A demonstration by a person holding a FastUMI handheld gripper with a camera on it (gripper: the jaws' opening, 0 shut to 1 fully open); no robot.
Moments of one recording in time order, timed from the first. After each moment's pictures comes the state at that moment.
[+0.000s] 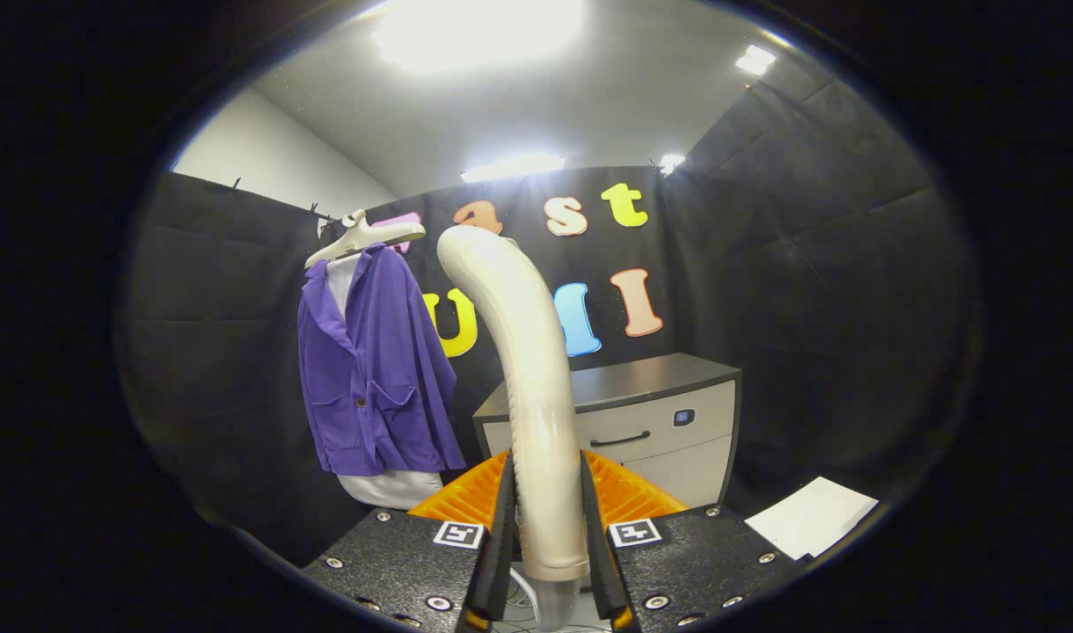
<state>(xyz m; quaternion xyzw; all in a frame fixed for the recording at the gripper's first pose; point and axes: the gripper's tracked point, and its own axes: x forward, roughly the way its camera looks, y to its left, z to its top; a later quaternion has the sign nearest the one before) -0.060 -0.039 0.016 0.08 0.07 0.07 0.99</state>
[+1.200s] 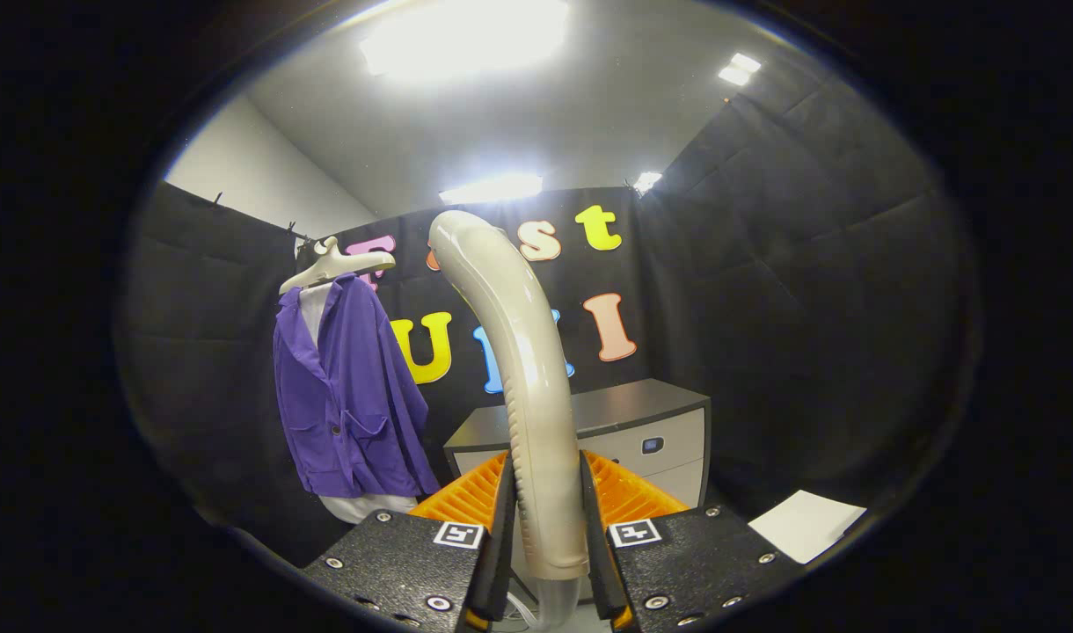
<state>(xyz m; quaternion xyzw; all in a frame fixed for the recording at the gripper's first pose) -0.046 -0.068 0.047 0.08 0.04 0.04 0.99</state>
